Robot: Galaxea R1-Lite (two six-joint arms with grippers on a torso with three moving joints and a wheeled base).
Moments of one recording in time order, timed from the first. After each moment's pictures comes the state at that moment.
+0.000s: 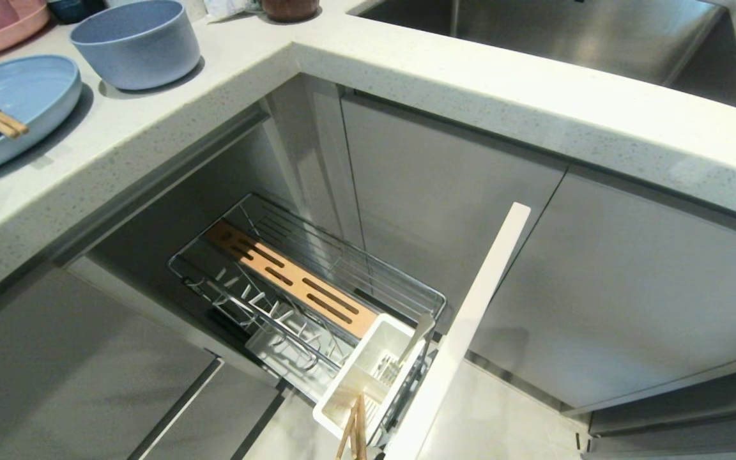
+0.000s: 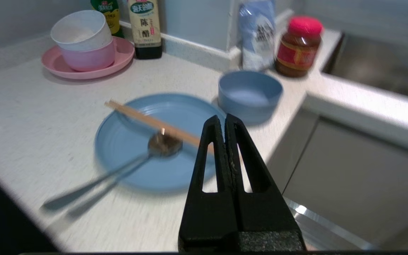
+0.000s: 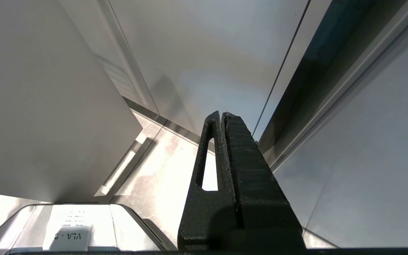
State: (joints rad) left arm 0.01 0.71 -1.17 0.08 0.03 0.00; right arm 0.00 0.00 0.00 0.00 0.00 0.02
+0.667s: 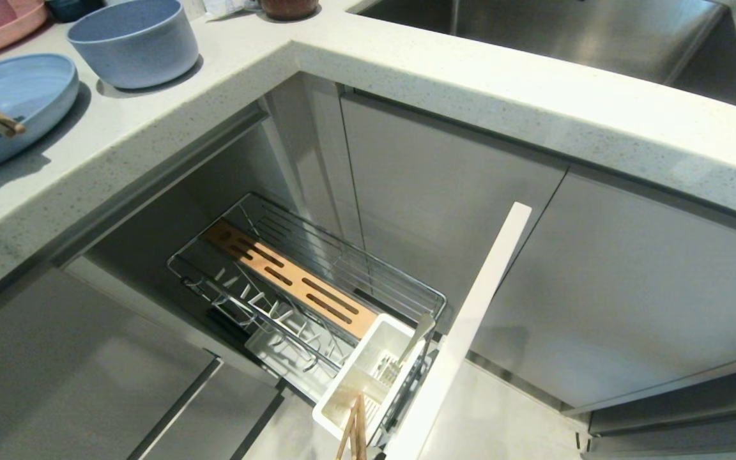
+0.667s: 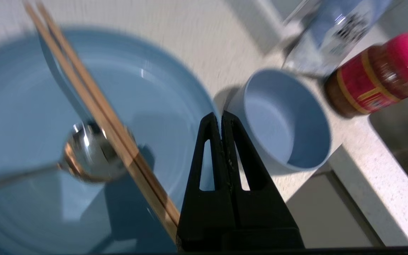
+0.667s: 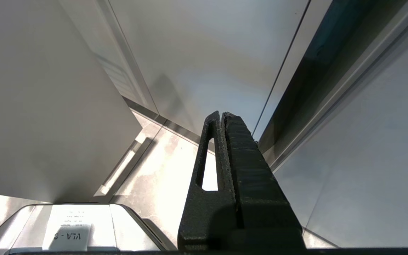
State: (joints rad) left arm -0.18 1.26 -1.67 0.36 0.39 -0.50; right arm 0.00 0.00 0.00 0.00 0.00 0.02
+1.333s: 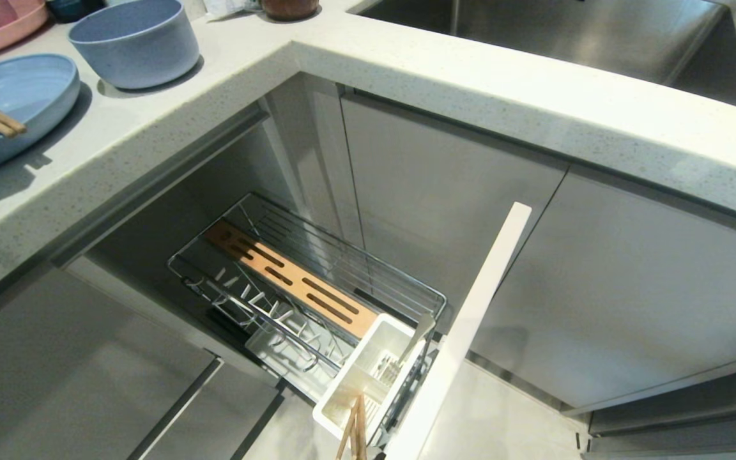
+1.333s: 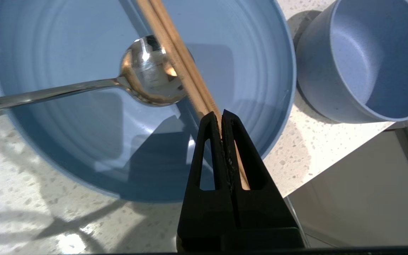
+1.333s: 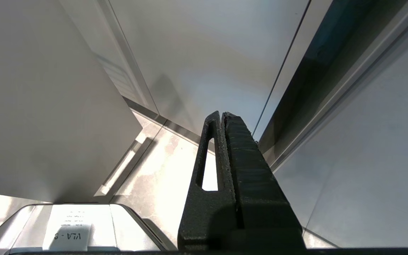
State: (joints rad) left arm -0.20 1.33 -1.90 0.84 0.45 -0.58; right arm 0.00 0.00 0.00 0.00 0.00 0.02
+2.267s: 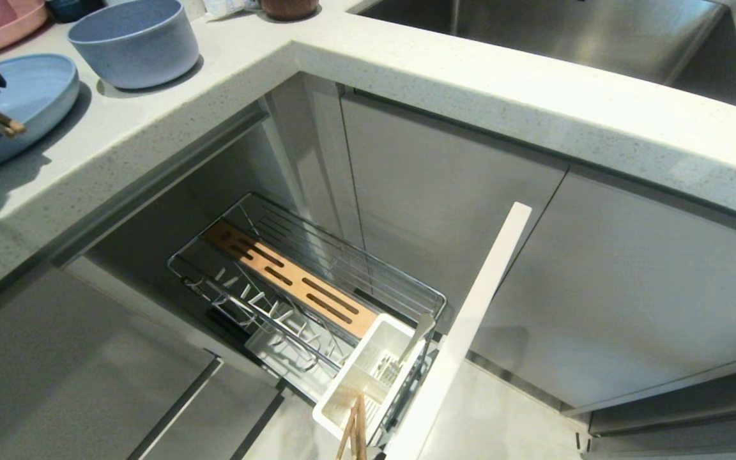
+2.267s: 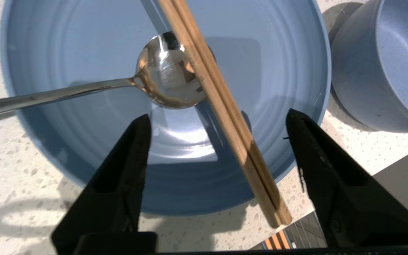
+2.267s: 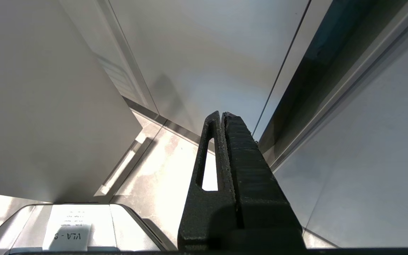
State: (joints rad) left arm -0.20 1.38 -1.92 0.88 0.52 -0.57; right arm 0.00 0.00 0.00 0.00 0.00 0.02
